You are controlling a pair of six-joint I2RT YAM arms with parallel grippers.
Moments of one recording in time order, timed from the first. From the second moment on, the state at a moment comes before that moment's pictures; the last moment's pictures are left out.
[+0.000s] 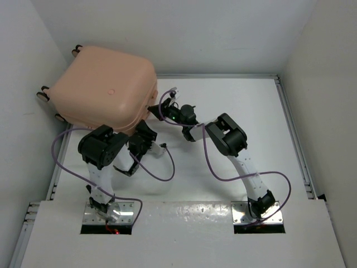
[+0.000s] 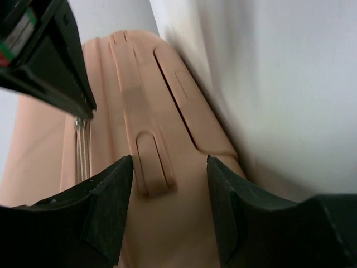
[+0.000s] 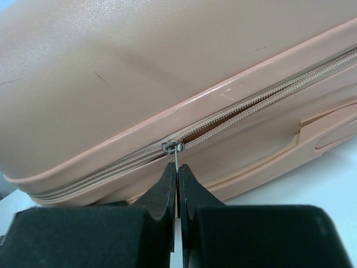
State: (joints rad) left arm -0.44 1.92 0.37 1.32 -0.21 1.68; right arm 0.62 2.49 1.43 1.24 -0.35 0.48
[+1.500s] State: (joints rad) left arm -0.31 1.55 0.05 1.23 -0.01 1.72; right arm 0.56 2.49 1.42 1.24 -0.52 0.45
